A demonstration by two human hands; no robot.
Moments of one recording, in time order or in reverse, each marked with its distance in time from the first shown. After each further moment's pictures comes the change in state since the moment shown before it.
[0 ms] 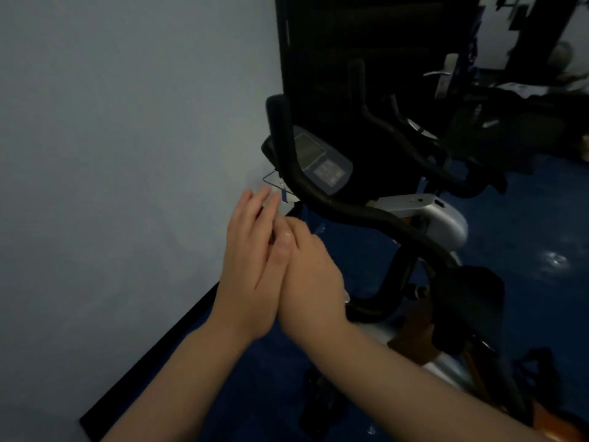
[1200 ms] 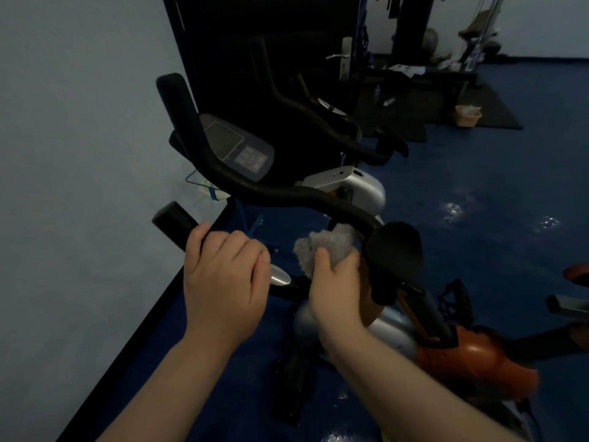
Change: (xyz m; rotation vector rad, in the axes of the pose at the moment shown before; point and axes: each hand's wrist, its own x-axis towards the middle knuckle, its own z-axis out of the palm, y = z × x) left_hand -0.004 -0.013 0.046 0.493 0.064 0.331; right_hand -0.049 0.071 0.002 0.763 0.470 0.971
